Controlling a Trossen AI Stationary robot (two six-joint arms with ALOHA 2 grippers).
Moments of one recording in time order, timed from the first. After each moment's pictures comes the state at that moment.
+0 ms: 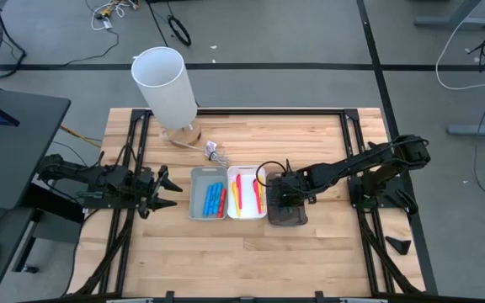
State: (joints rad) left arm -0.25 0.03 0.01 0.05 -0.03 -0.30; right arm 0.14 1.58 0.90 -0.54 -0.06 1.59
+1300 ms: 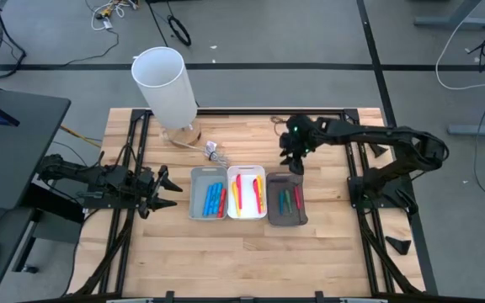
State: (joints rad) left arm -0.25 0.03 0.01 0.05 -0.03 -0.30; right arm -0.43 1.40 0.90 -0.54 -0.34 -0.20
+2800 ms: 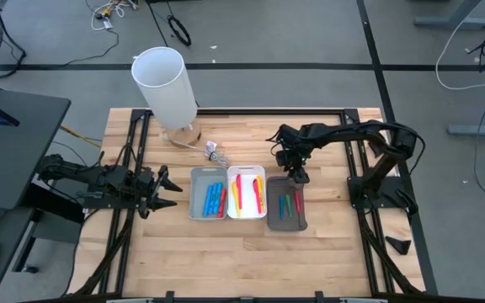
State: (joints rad) left arm -0.25 0.03 0.01 0.05 -0.03 -0.30; right arm -0.44 1.67 0.90 -0.64 -0.39 -0.57
